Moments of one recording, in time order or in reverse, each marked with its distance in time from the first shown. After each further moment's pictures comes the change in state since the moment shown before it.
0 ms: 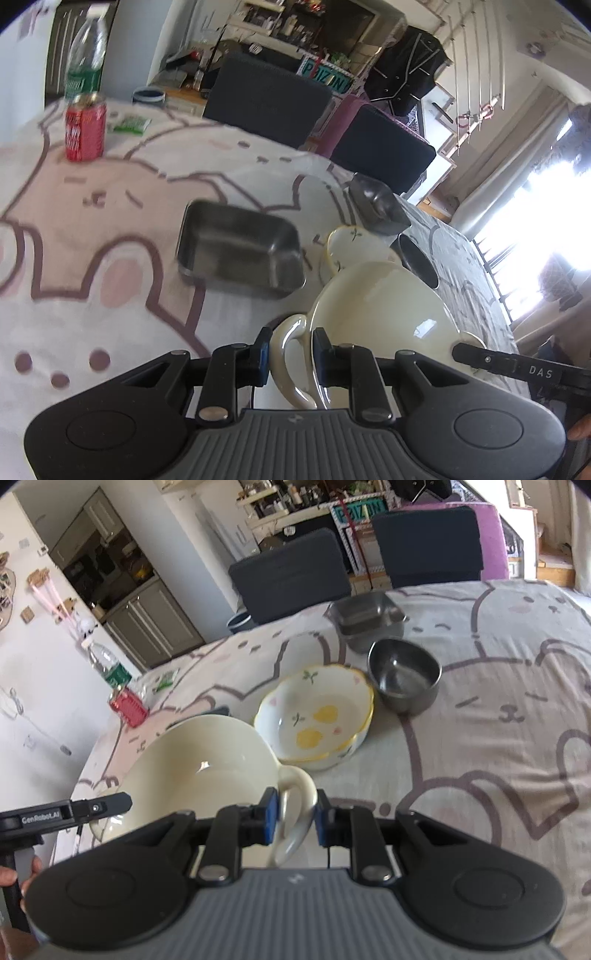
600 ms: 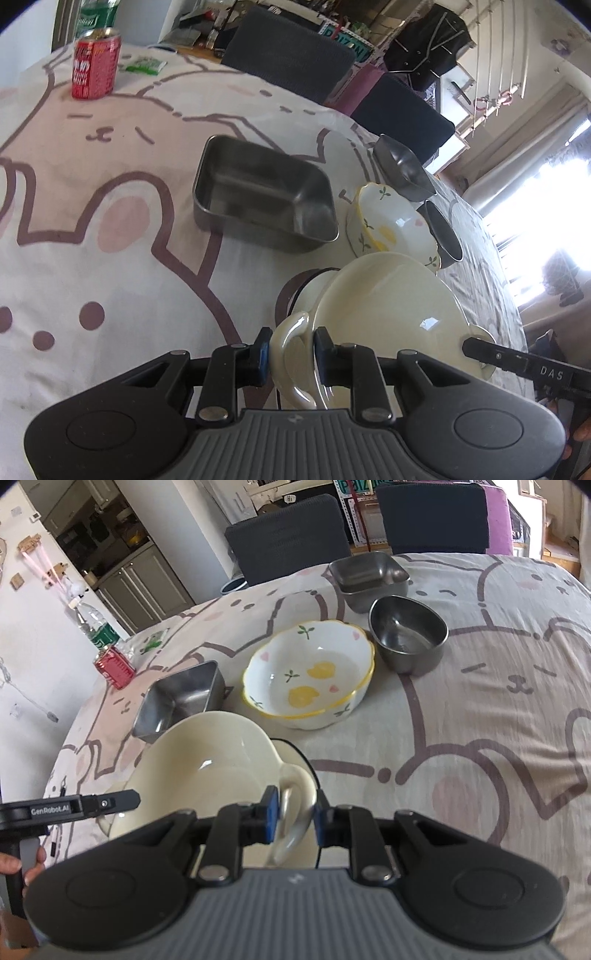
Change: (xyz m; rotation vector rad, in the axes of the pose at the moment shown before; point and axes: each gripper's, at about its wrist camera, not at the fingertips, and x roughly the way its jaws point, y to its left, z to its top) left arm 0.034 0.025 -0.016 -0.061 0.112 0.002; right arm 0.023 0.004 -0.011 -0.039 0.096 -0.041
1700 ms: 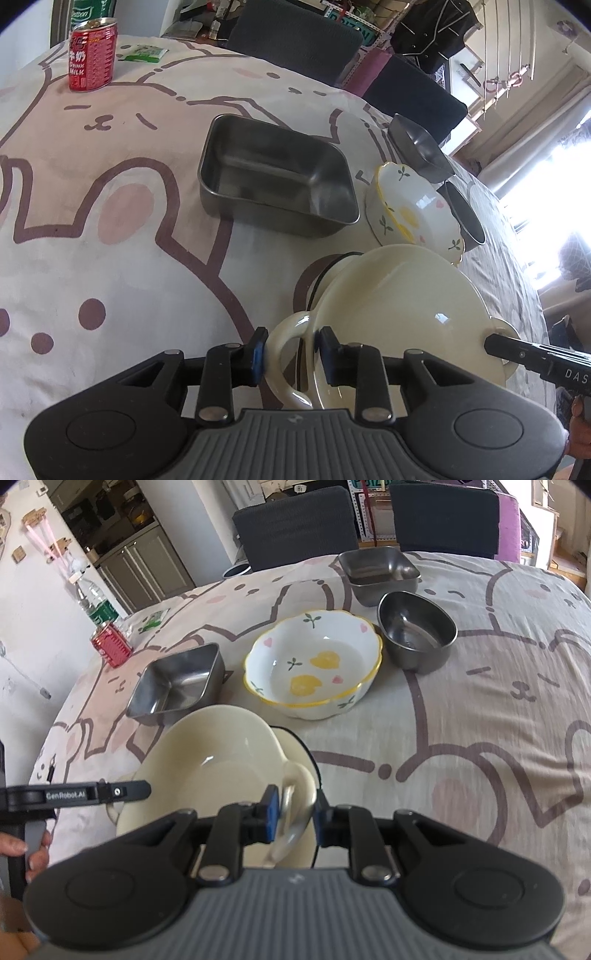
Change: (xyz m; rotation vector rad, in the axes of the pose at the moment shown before) left arm 0.020 0.002 -0.001 0.044 0.041 0.057; right arm 0.009 0.007 -0.001 -0.073 0.041 -0.031
